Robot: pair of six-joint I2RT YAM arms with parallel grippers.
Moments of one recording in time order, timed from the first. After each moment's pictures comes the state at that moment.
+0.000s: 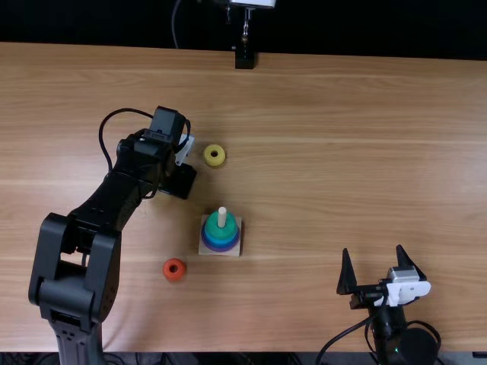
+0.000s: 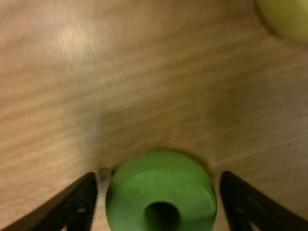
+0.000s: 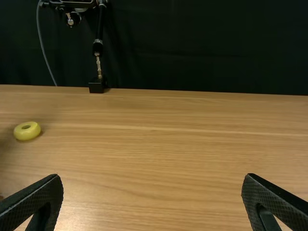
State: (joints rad) left arm -0.27 2.09 1.51 -0.72 0.00 0.05; right arm 0.06 0.01 0.02 -0.05 -0.03 -0.04
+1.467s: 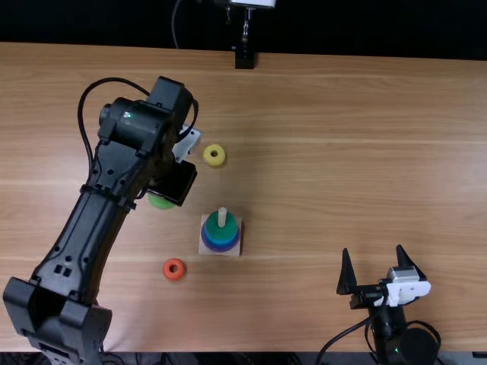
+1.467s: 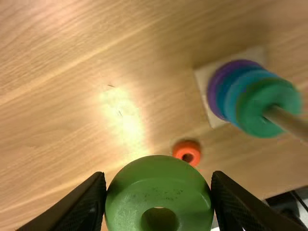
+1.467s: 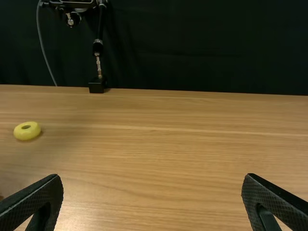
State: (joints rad) left arm -0.35 1.92 2.00 -1.54 0.00 0.04; right arm 0.06 0.01 0.02 -0.05 -0.03 -0.04
